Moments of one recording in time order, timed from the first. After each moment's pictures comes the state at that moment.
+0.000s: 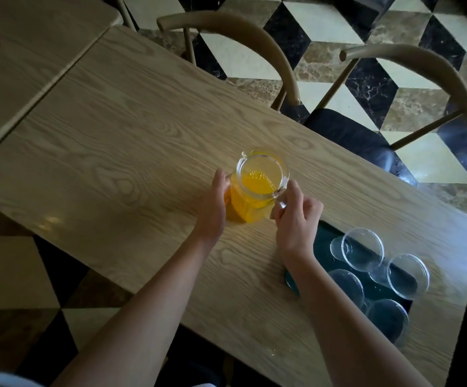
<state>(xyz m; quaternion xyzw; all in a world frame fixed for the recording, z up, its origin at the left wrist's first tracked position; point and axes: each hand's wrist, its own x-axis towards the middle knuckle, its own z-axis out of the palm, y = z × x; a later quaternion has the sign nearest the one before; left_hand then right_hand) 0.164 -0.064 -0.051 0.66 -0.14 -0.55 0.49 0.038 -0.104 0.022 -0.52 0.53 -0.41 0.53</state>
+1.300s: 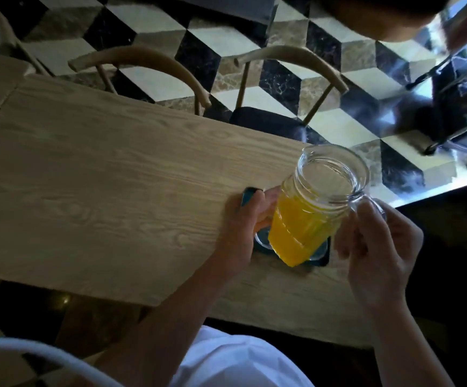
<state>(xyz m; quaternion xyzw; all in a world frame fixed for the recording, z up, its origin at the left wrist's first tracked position) -0.002 0.000 0.105 0.46 -0.33 -0.67 0.48 -0.161 0.006 0.179 -0.54 0.46 -0.57 0.42</state>
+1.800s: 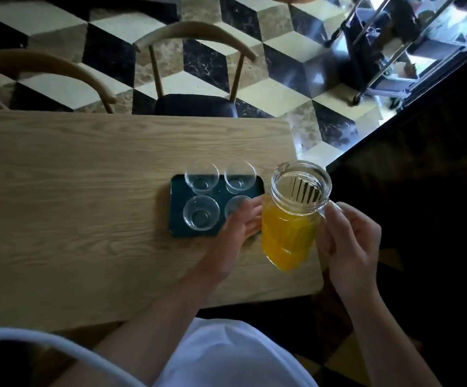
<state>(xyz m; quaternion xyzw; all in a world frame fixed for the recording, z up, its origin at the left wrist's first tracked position) -0.125 0.027 0.077 0.42 -0.39 -0.74 0.35 -0.279 0.066 0.170 -0.48 0.58 -0.54 0.38</state>
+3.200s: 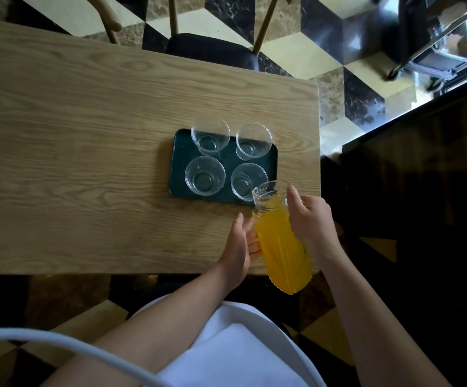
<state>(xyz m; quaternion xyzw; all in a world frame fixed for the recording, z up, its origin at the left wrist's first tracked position) -0.177 0.081 -0.046 0.51 -0.01 -0.81 0.29 -0.300 0.026 0.045 -0.50 0.78 -0.17 0.35</state>
